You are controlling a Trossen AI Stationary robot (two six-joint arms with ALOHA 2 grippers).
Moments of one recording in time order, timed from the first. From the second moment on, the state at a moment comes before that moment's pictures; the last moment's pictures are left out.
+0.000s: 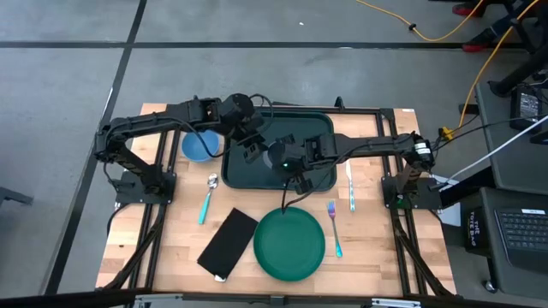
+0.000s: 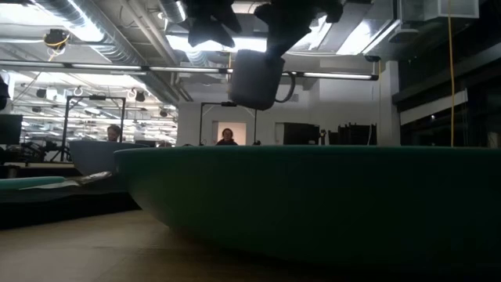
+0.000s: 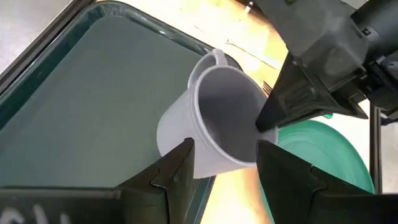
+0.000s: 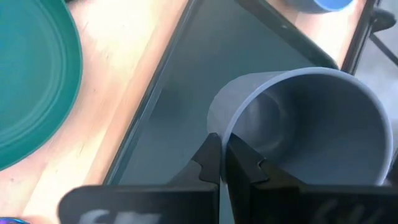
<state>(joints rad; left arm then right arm) 0.27 1.48 1.49 -0.80 0.15 -0.27 0.05 1.85 1.80 -1.05 0.24 -0.51</state>
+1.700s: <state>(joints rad) 0.31 1.55 1.49 -0.87 0.01 -0.12 0.04 1.85 1.80 -0.86 0.26 -0.63</state>
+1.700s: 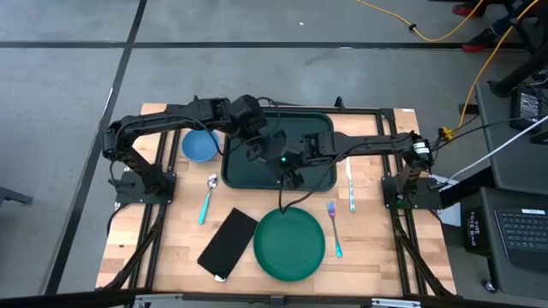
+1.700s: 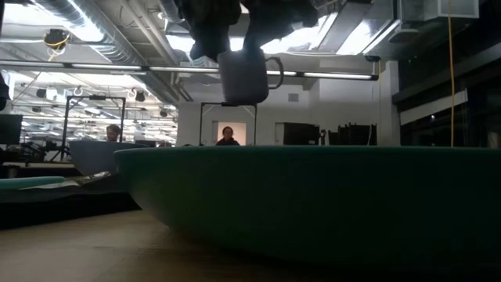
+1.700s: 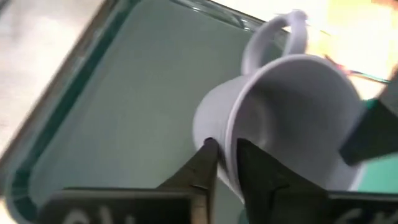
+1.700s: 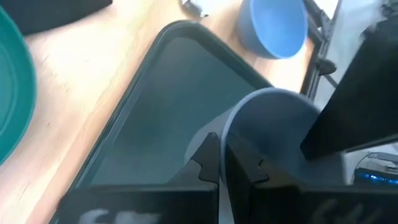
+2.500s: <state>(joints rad) 0.28 1.53 1.49 -0.93 -0.07 0.03 0.07 1.79 1.80 -0.82 0.30 -0.63</state>
